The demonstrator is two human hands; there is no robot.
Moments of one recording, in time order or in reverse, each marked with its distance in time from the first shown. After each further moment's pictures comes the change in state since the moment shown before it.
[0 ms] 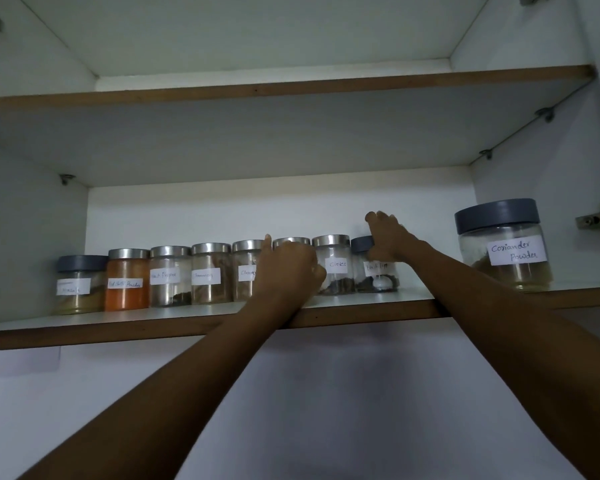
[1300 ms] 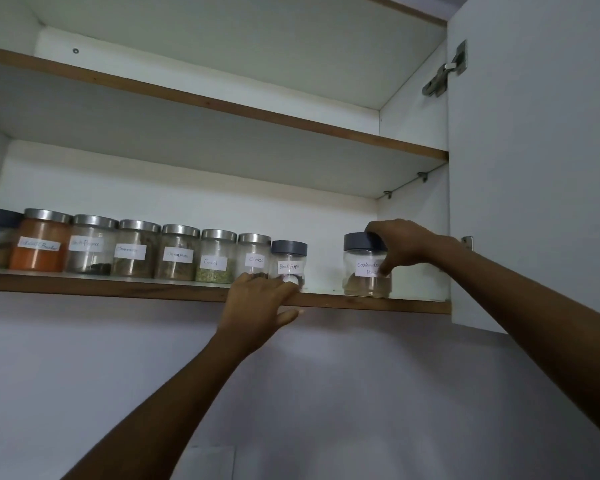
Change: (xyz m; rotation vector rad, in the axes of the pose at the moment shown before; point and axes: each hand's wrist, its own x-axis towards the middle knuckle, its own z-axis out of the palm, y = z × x) left_hand -0.061 0.080 0.022 -0.012 0.341 0.302; right_hand -0.142 0.062 -0.157 -0.421 -0.141 -0.102
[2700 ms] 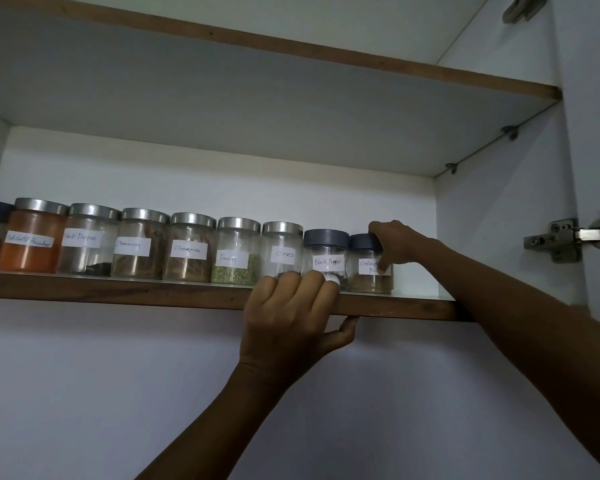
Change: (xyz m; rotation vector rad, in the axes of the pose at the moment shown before) left_hand -0.004 0.002 0.049 0.312 0.563 0.059; right_hand 0.153 -0.011 0.116 0.184 0.018 0.025
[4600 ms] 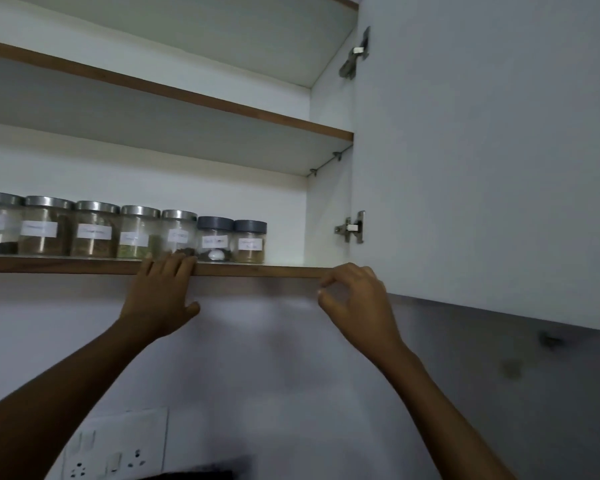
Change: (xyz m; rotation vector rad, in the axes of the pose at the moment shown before) left_hand 0.042 0.010 -0.081 -0.203 -1.021 -0.220; right_hand -0.348 -0.017 -0.075 0.399 0.549 0.101
